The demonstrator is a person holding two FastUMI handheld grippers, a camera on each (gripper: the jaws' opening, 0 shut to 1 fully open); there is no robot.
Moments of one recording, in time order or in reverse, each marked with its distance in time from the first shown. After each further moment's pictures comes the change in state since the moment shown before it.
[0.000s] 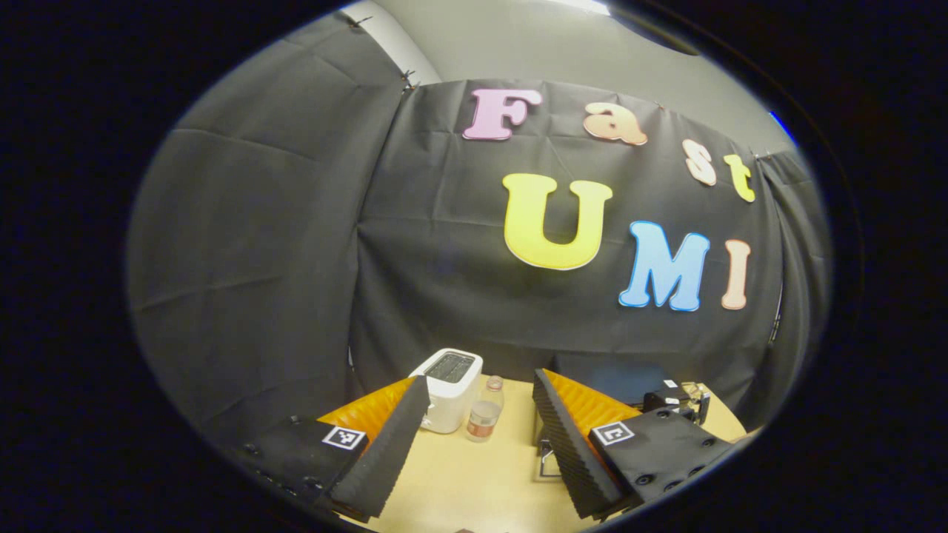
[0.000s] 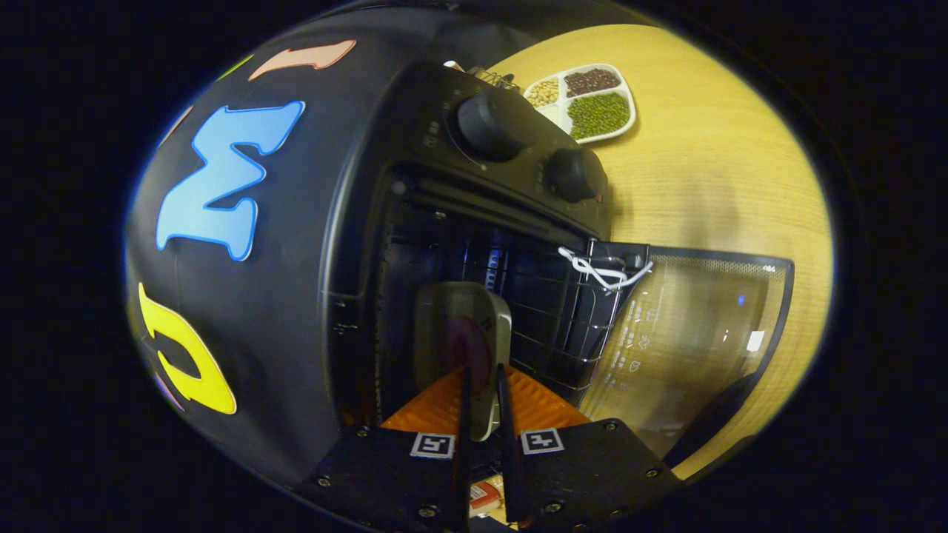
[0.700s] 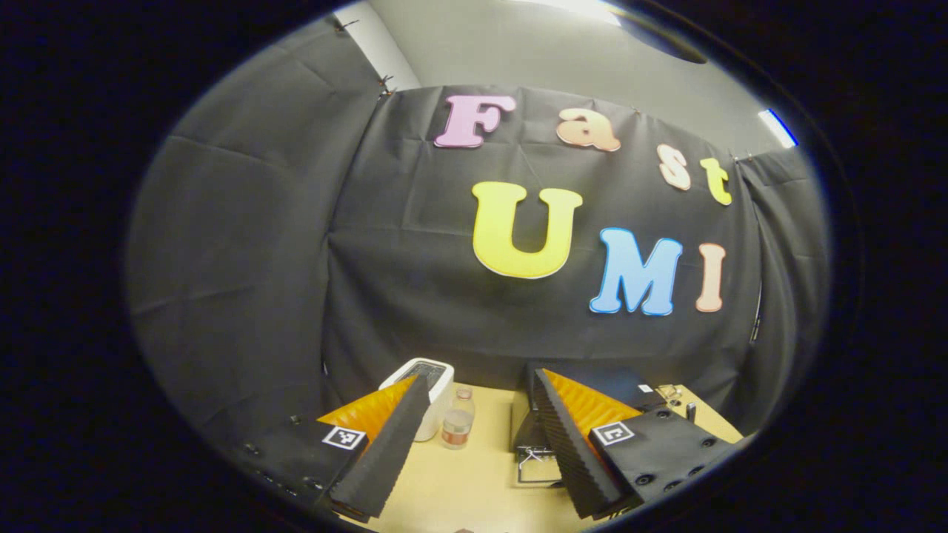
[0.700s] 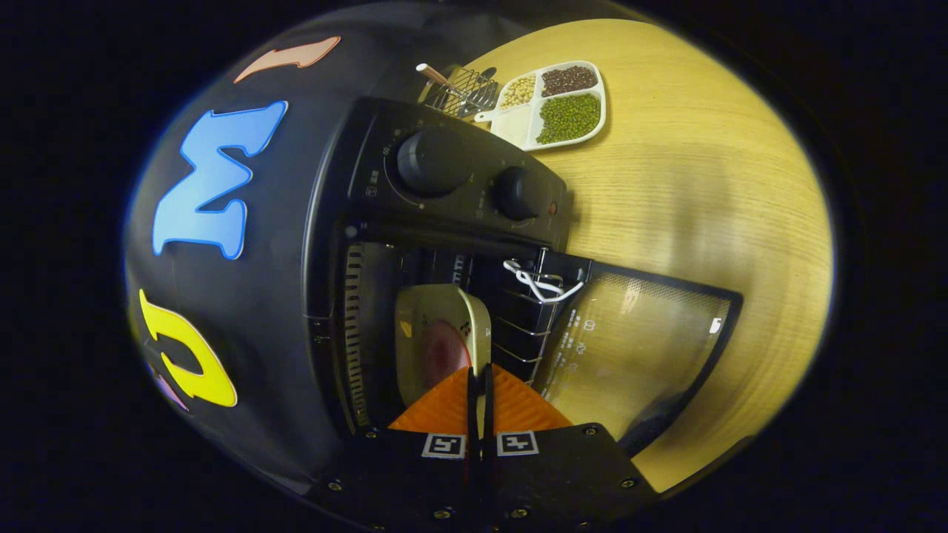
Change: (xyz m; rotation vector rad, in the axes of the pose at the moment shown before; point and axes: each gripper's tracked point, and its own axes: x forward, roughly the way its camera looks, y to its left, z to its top) left arm -0.003 -0.018 0.010 0.008 -0.018 -0.071; right arm -0.011 -0.022 0.002 0.070 0.044 -0.025
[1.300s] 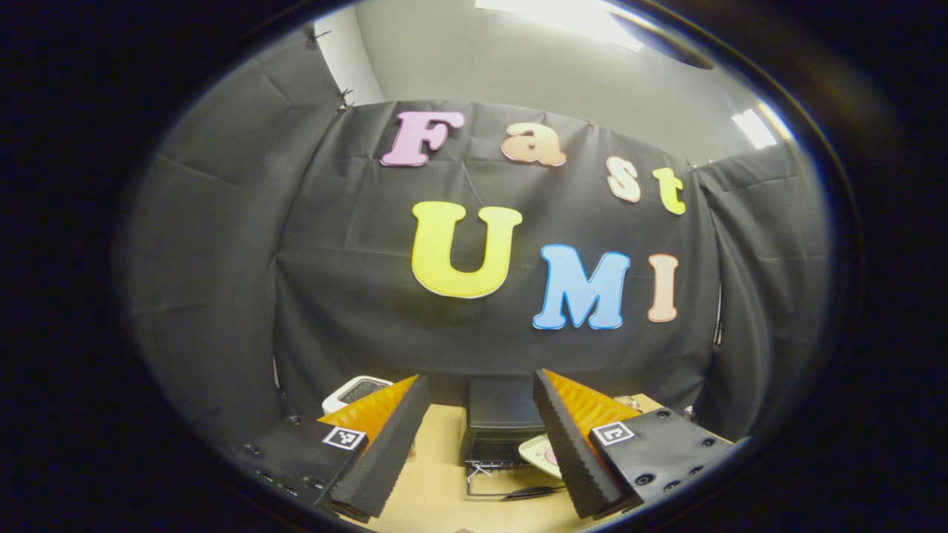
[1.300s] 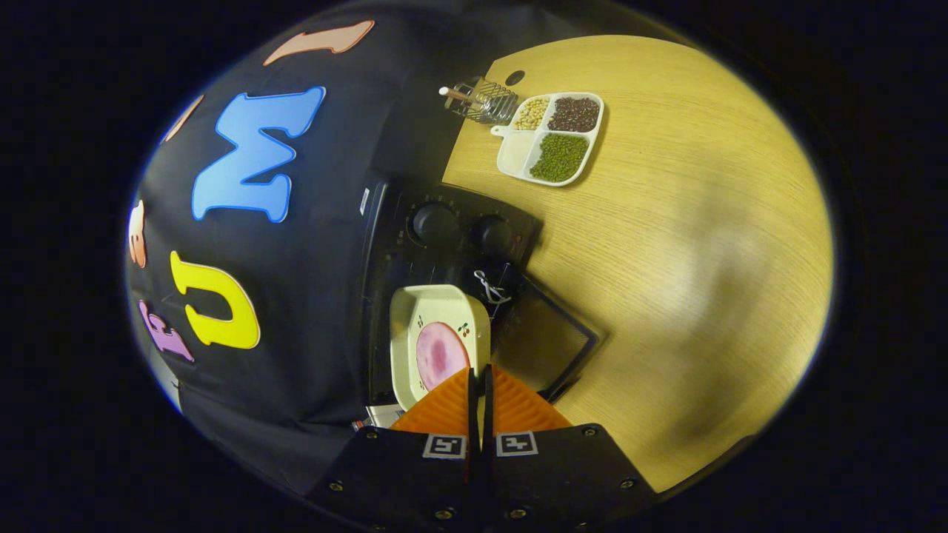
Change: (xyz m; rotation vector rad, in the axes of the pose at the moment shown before) left arm -0.008 -0.091 0.026 0.020 -0.087 -0.168; right arm -0.105 -0.045 0.037 -0.197 0.201 0.039
